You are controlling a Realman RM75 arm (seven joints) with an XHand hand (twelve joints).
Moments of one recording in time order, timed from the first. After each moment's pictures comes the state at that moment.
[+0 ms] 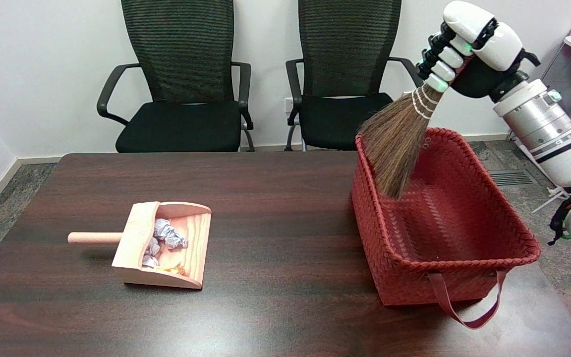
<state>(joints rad) -0.06 -0.22 1.11 -1.52 -1.99 1.01 1.88</state>
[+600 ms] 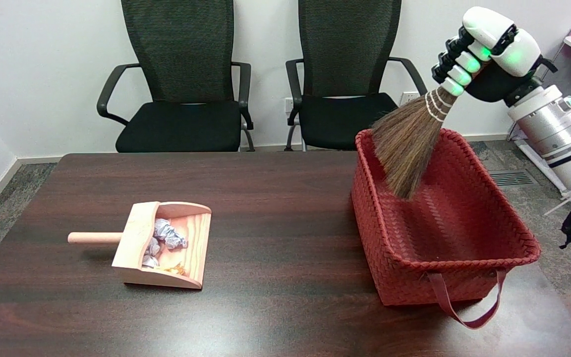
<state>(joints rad) -0.06 -0.22 1.06 -1.40 -2.02 1.12 1.98</state>
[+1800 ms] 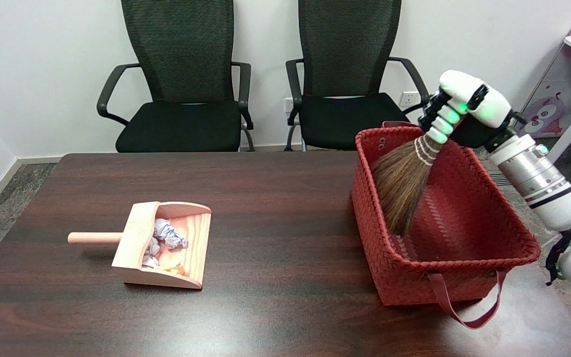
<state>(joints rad) -0.06 -0.37 0.97 -1.27 -2.12 1.16 2.00</state>
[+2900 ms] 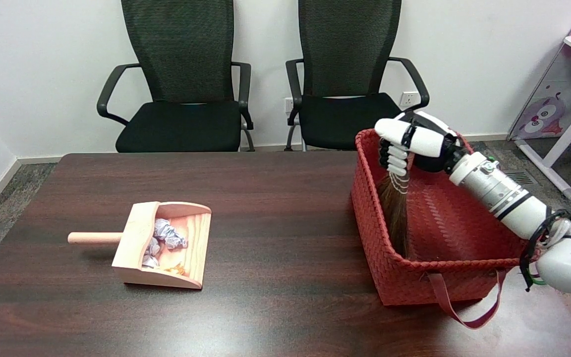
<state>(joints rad) -0.06 -0.43 1.01 -1.39 -2.25 0.85 1.72</state>
